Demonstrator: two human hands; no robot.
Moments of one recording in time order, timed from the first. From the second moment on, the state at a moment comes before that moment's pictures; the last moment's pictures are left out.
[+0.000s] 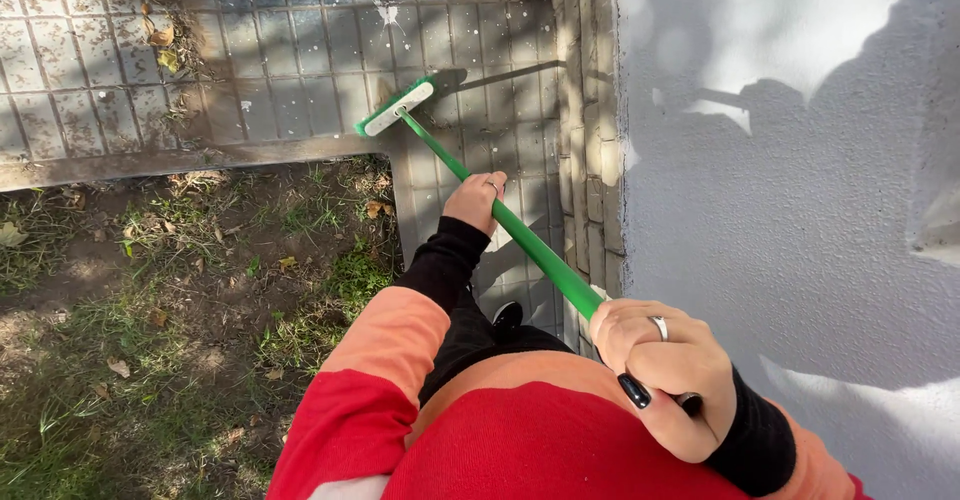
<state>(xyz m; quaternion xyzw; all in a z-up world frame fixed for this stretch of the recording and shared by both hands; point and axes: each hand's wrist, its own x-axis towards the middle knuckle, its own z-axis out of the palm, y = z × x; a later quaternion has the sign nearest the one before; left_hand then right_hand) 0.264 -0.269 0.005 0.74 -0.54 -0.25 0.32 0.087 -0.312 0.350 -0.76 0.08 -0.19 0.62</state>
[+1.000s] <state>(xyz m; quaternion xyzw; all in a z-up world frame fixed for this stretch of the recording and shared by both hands) 0.143 -0.370 0.003 0.68 -0.57 -0.34 0.32 0.010 -0.403 0.374 -0.70 0.20 -0.25 0.64</state>
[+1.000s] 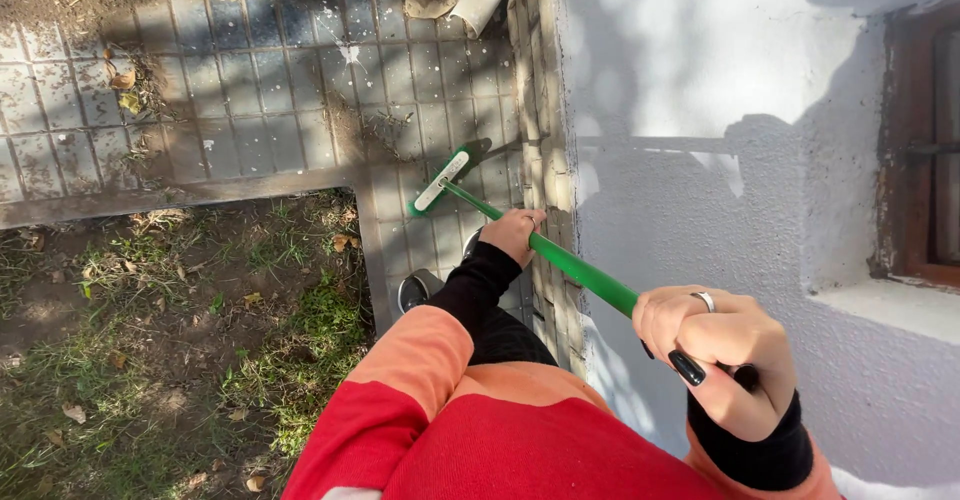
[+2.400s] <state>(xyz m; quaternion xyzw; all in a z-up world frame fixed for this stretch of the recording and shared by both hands) 0.212 -0.450 0.021 0.80 -0.45 -0.26 0.31 0.050 -0.541 0.362 -0.69 0.07 -0.18 0.70</state>
